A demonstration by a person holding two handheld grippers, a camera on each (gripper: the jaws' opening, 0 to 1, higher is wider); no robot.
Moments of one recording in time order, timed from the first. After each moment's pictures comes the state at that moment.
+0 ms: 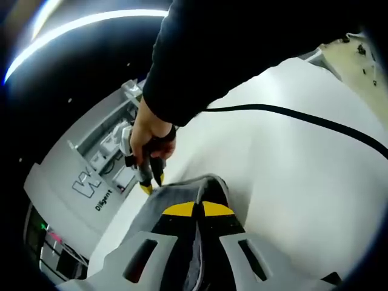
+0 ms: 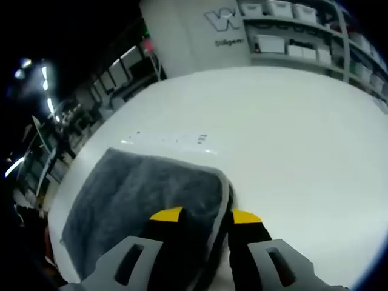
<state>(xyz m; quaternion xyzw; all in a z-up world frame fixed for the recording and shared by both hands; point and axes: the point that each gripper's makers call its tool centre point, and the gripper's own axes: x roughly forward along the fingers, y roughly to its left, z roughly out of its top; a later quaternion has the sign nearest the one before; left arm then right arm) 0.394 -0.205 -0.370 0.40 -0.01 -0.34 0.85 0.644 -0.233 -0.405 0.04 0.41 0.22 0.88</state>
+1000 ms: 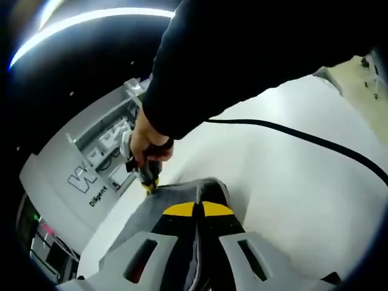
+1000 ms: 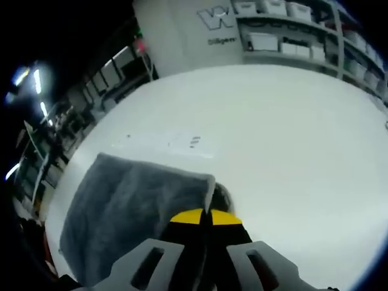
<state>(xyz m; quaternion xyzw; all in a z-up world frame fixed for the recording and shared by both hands) 0.391 -0.203 -0.363 0.37 -0.01 -0.36 0.86 0.662 -0.233 -0.404 0.05 0.42 0.19 0.89</state>
